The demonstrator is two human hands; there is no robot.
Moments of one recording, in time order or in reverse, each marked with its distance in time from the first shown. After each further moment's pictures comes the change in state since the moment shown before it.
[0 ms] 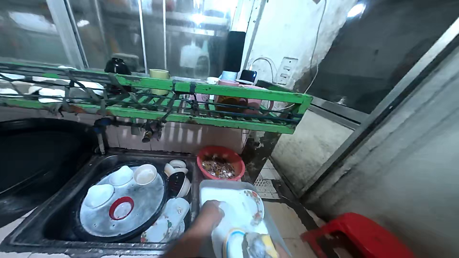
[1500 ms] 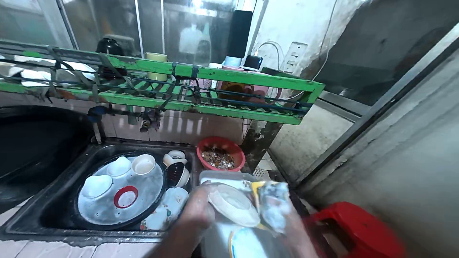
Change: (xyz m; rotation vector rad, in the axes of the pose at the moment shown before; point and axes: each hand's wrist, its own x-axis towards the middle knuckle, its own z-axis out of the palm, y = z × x) left_hand -0.044 0.028 -0.014 -1.369 0.174 -0.167; right_hand 0.055 -0.067 -0.011 0.798 0.218 -0.053
